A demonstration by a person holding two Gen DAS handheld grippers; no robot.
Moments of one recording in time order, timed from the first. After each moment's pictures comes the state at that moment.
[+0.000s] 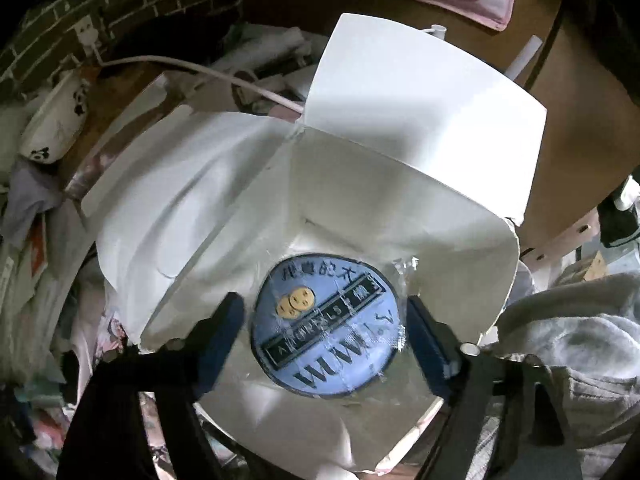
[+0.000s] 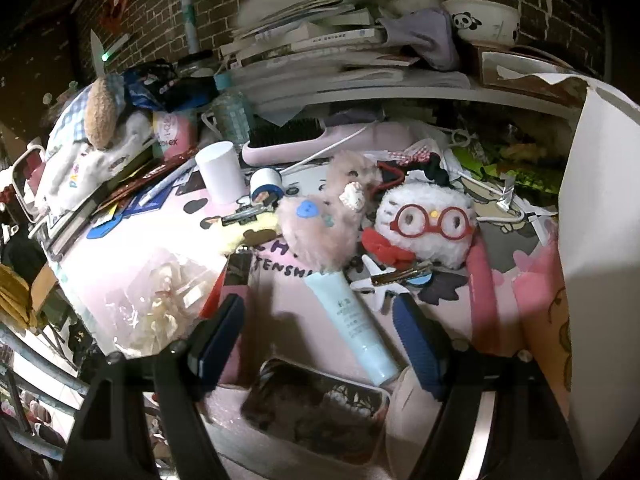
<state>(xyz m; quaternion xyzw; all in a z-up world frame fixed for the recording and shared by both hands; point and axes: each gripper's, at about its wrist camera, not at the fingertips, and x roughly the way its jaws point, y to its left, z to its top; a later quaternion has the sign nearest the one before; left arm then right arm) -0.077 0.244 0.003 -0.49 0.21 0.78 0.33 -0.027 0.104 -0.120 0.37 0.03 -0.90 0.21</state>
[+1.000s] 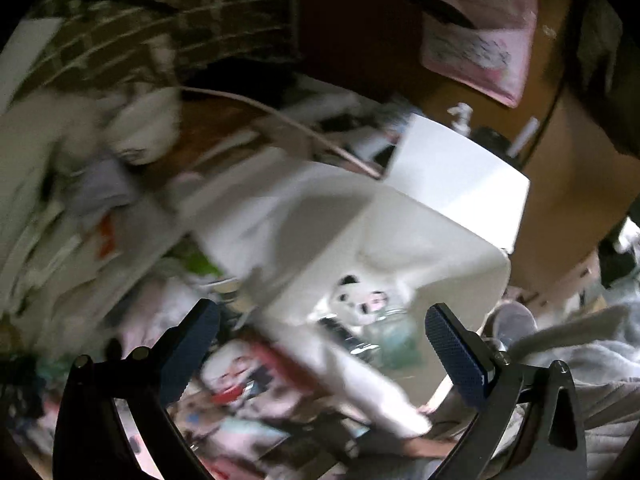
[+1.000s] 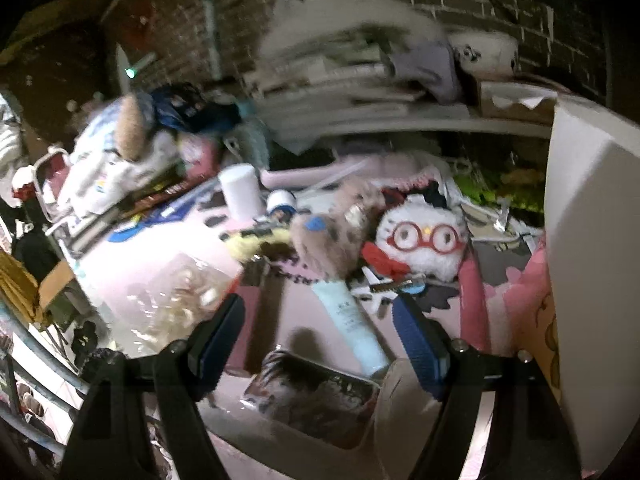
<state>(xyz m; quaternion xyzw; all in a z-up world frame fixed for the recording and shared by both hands) -0.076 0.156 0.062 -0.42 0.14 0.85 0.29 0.001 0.121 -0.115 0.29 0.02 -0.92 0.25</state>
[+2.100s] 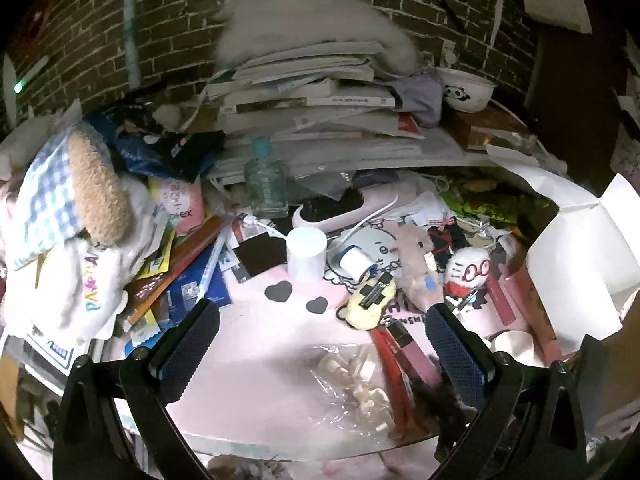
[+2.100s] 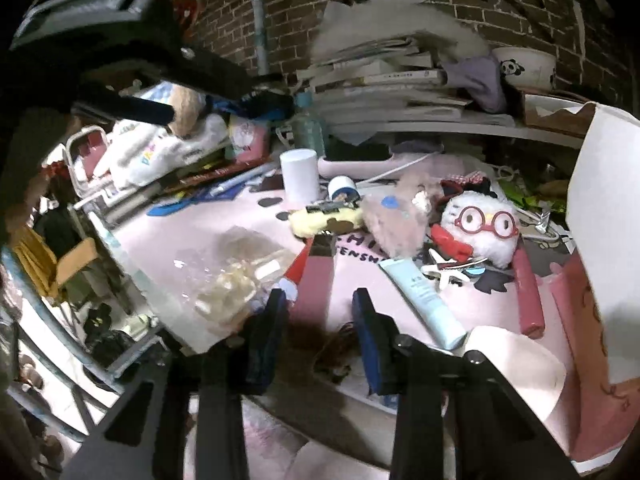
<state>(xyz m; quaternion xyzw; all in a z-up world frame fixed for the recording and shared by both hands) 0.003 -0.074 -0.027 -0.38 -0.03 0.92 -0.01 0.026 0.093 -0.138 0.28 0.05 -0.91 0.29</state>
